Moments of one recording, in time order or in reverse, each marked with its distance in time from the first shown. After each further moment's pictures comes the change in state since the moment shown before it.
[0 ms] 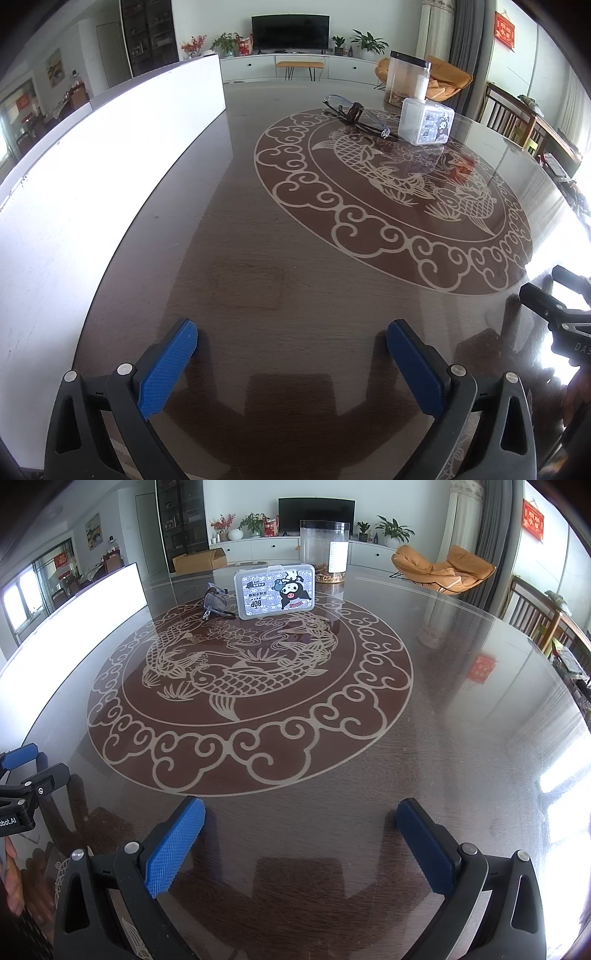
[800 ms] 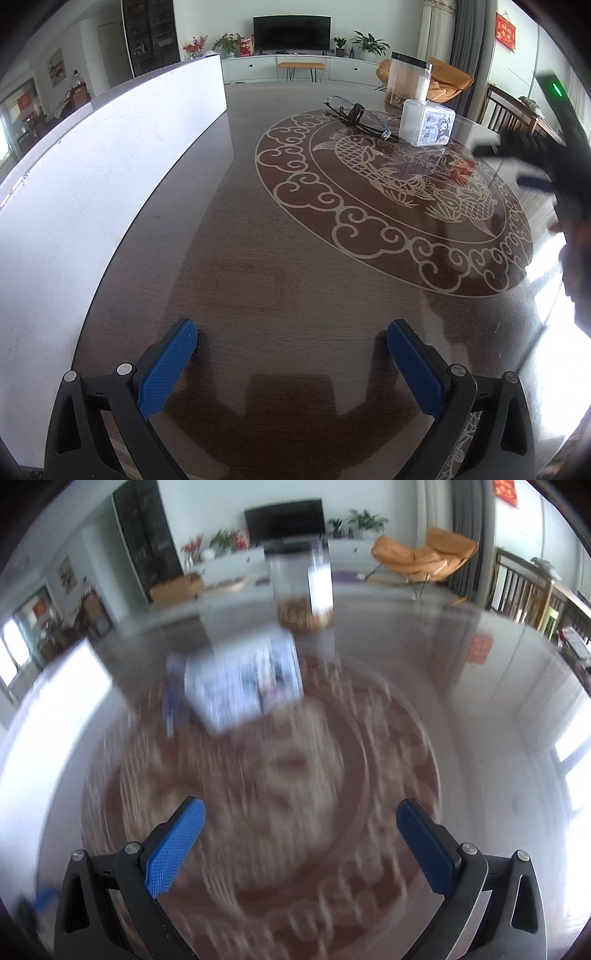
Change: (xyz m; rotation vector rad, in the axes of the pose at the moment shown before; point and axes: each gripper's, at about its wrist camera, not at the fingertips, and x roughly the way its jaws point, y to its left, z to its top) left arm 0.001 0.000 0.000 0.000 0.000 0.000; right arm 0.042 -0.017 0.124 0.176 -0.036 0.036
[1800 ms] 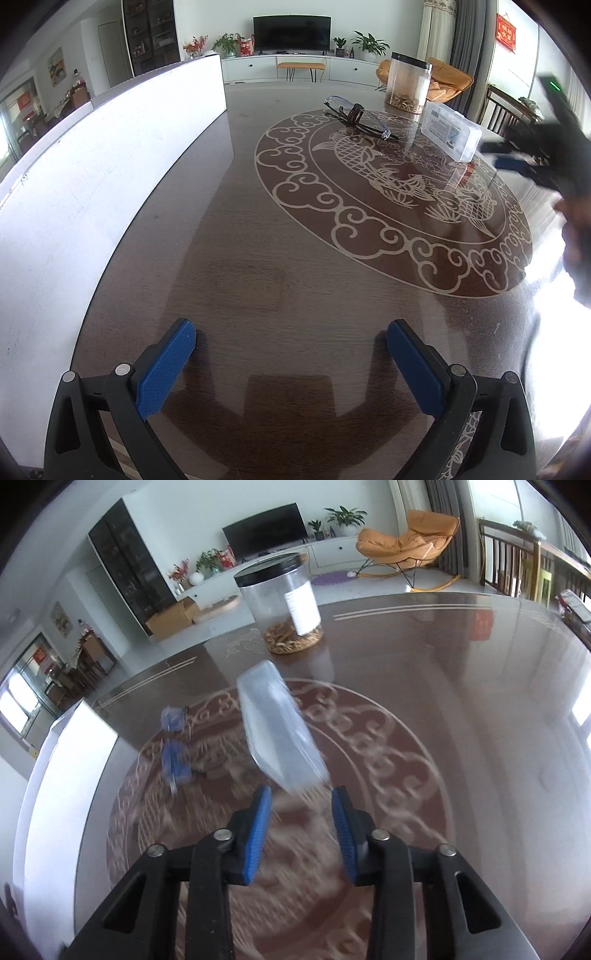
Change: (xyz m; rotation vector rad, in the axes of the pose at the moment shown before) left arm 0.001 0.000 0.000 -0.001 0.001 -0.003; right arm -0.002 -0.032 0.009 0.140 -0.013 0.083
